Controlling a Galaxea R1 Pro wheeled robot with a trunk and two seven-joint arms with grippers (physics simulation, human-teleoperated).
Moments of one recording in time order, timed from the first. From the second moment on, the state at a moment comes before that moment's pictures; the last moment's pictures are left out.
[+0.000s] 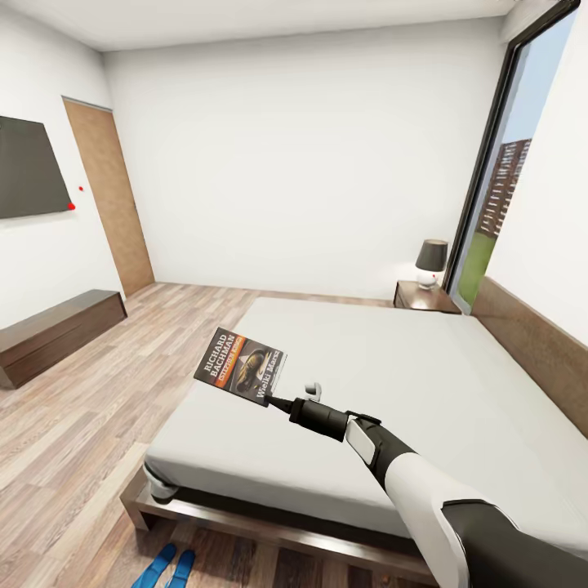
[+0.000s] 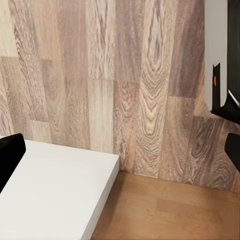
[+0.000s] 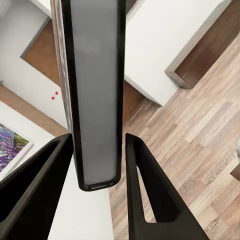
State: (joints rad) left arm 0.15 0.22 -0.23 -0.06 0.12 -0.24 0.08; right arm -0.90 0.17 -0.02 -0.23 -0.33 0.23 1.07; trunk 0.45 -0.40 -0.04
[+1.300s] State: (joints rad) left arm 0.15 0.20 -0.24 -0.07 0.12 -0.24 0.08; right arm -0.90 0.17 -0.02 -0.23 -0.33 0.23 1.07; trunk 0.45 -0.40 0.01
